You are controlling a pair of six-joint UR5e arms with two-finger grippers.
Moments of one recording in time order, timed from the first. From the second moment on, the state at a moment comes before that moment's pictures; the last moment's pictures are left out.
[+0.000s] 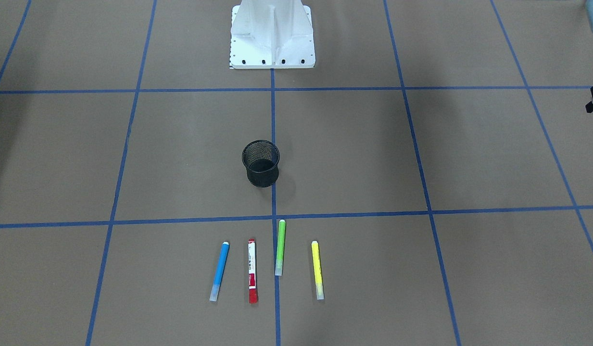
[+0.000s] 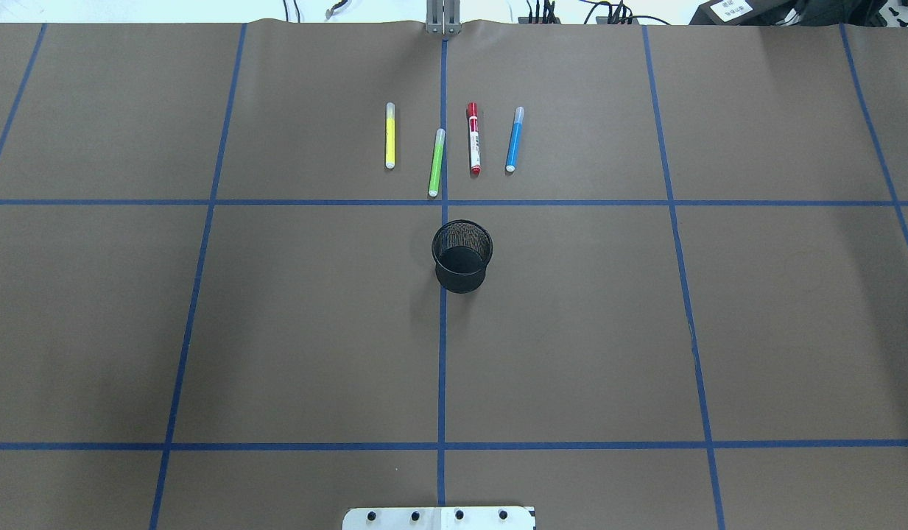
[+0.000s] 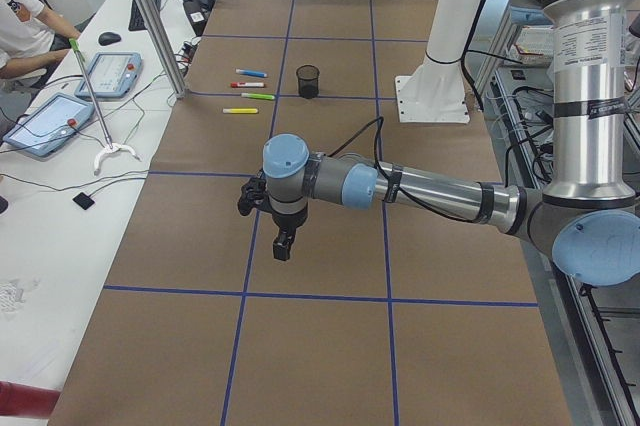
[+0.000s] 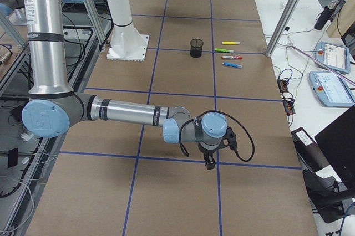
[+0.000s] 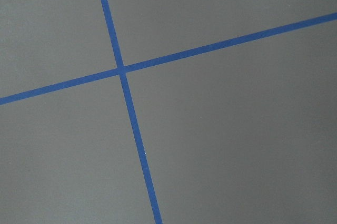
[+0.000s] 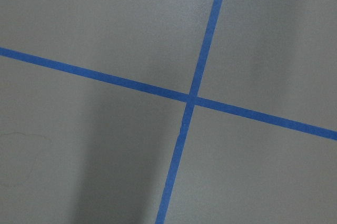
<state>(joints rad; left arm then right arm) -1.44 -1.47 -1.85 -1.59 -2.33 0.02 1.52 -1.55 1.45 -1.39 2.39 -0.15</state>
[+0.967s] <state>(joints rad) -1.45 -1.42 -1.85 -1.62 -2.45 -0.10 1.53 -1.46 1.59 -1.72 2.31 -0.14</state>
